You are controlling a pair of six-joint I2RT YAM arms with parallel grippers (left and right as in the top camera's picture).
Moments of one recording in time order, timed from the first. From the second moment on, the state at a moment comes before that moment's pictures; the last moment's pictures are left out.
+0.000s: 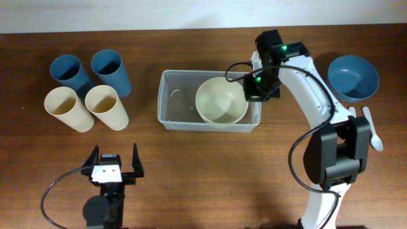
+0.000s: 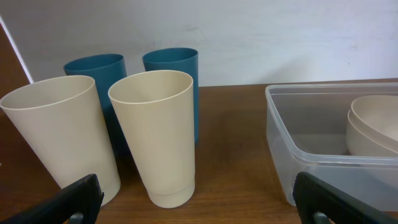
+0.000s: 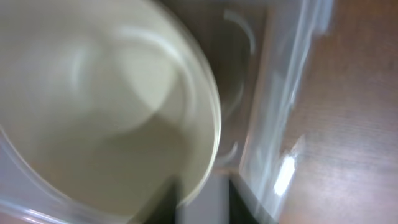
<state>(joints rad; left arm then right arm) 0.02 0.01 0.01 -0.08 -0.03 0.05 0.20 2.07 1.85 -1.23 -0.25 0.22</state>
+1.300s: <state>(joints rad) 0.02 0.01 0.01 -0.08 -0.03 0.05 -0.52 2.09 2.07 -1.25 -0.14 0.45</state>
